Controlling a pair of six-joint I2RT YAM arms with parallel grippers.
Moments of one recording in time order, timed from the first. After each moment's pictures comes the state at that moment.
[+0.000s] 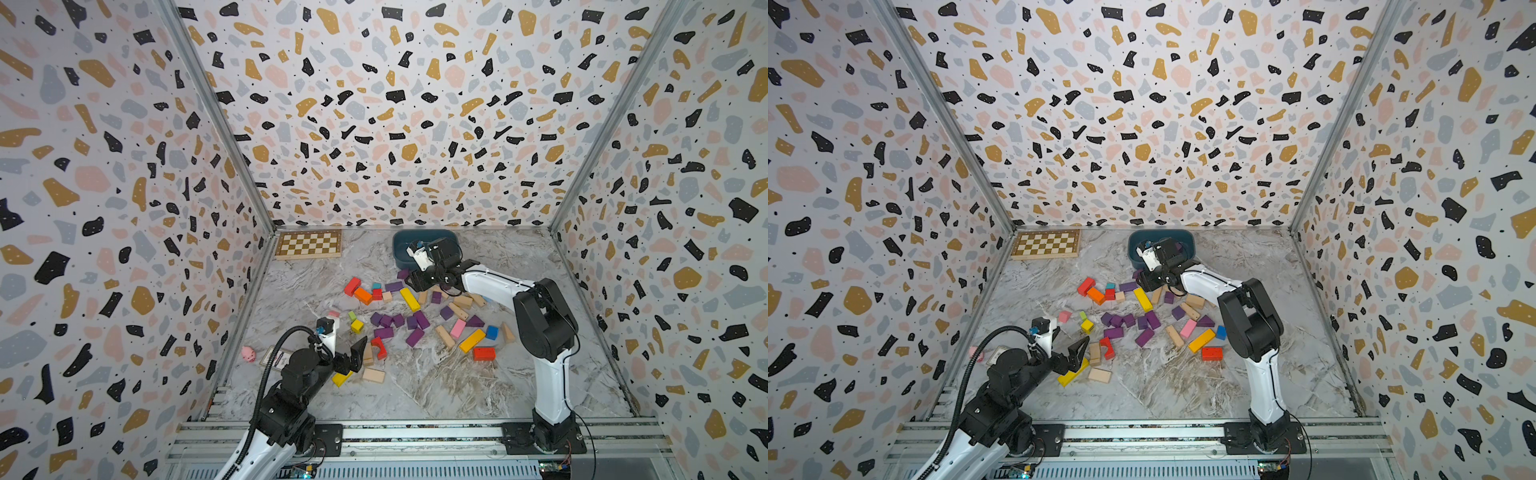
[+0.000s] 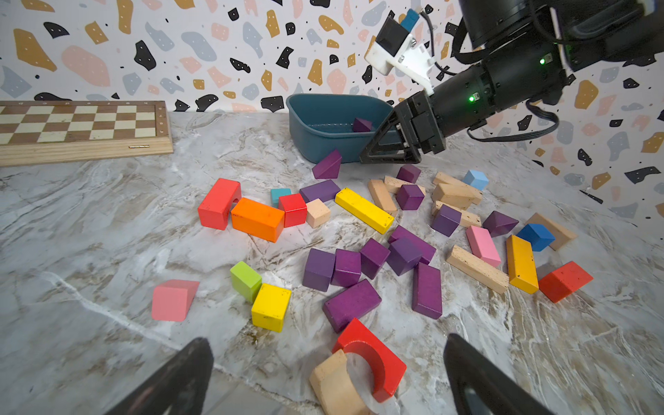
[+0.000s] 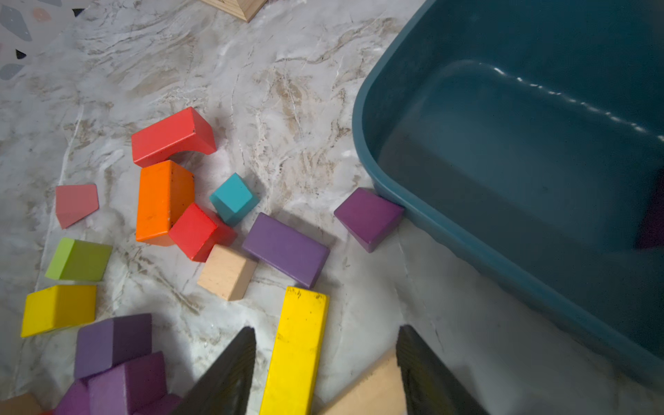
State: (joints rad) left arm -0.49 0.24 0.17 -0.23 0.00 -0.20; right arm 0.58 2.07 1.52 -0.23 -0.26 -0.01
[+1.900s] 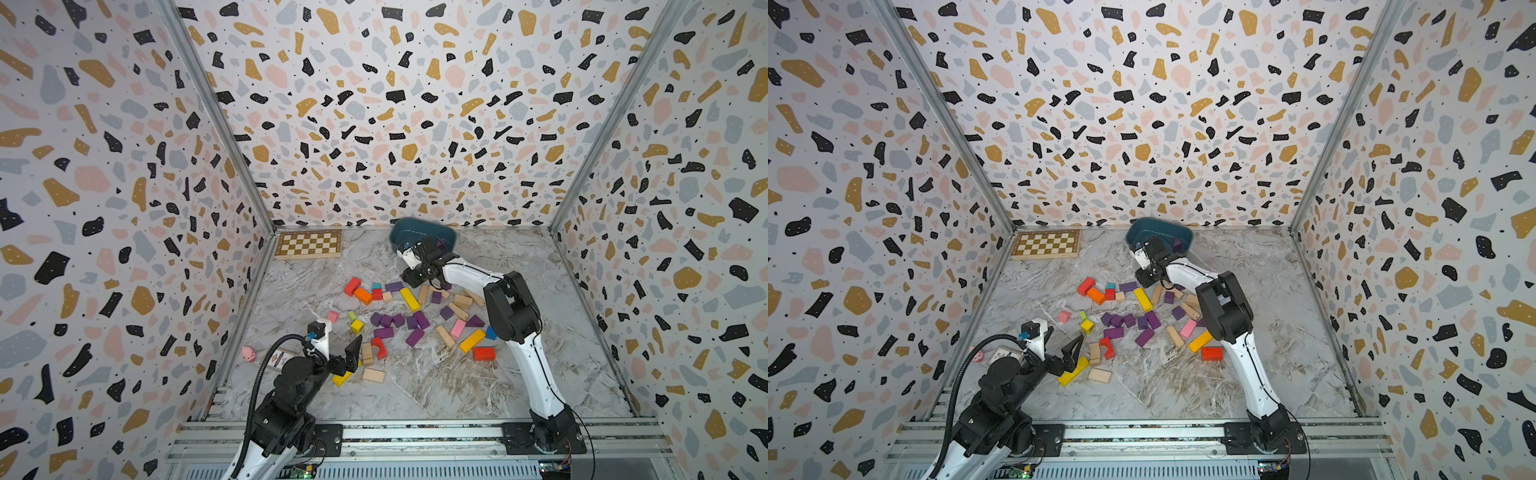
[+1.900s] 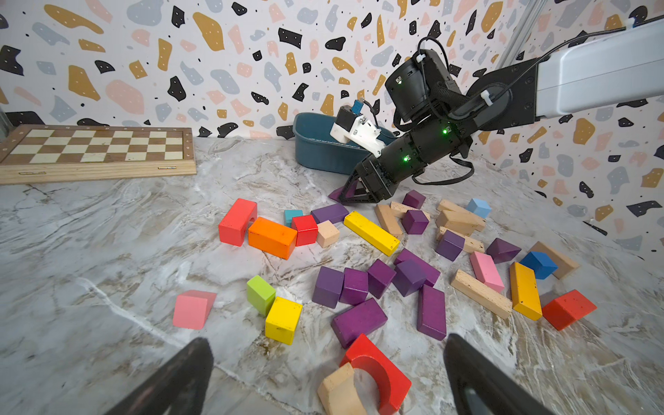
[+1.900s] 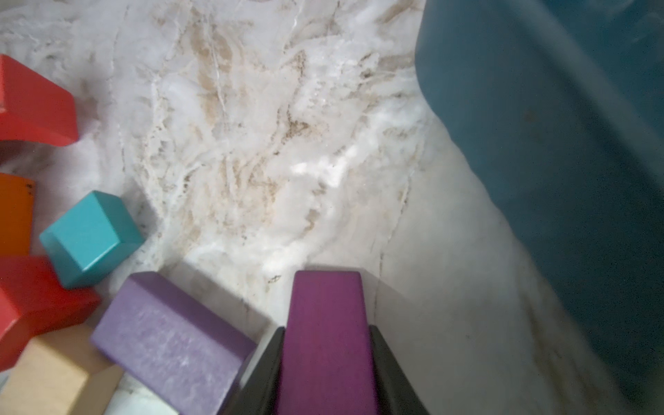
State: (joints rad) left arm -0.49 0.09 0.15 -0.28 -0.05 -0.22; right arm 0.58 2.37 1.86 -0.38 -0.19 -0.12
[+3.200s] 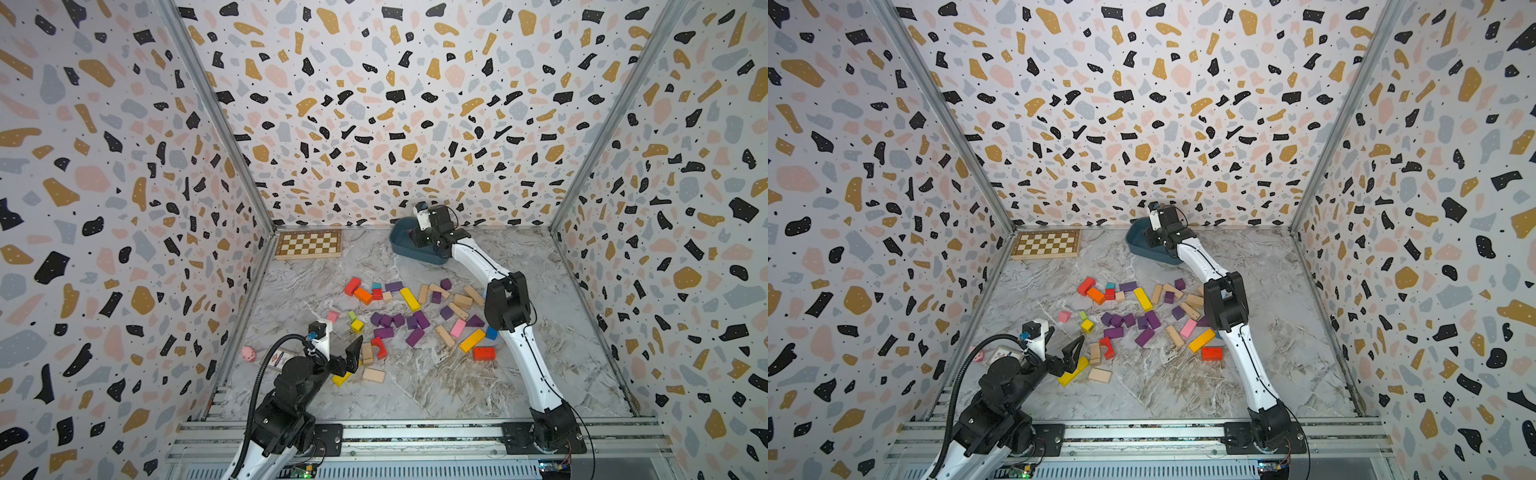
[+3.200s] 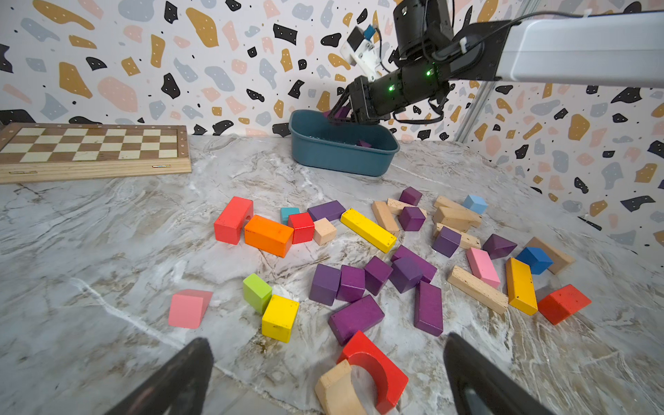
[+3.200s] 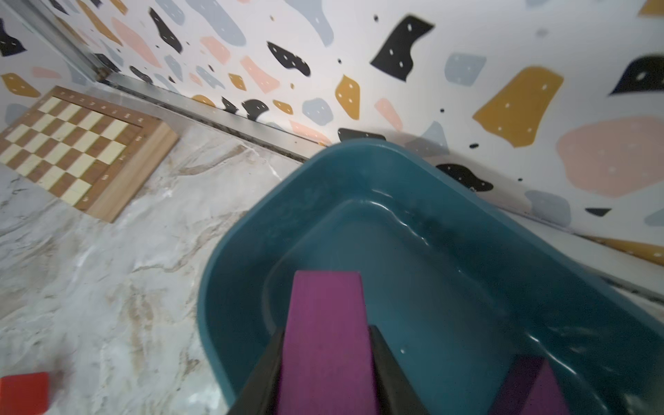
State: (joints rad) left arm -0.49 0.09 0.15 -0.28 -0.03 -0.22; right arm 0.46 2.64 2.45 -0.41 -0.19 0.08
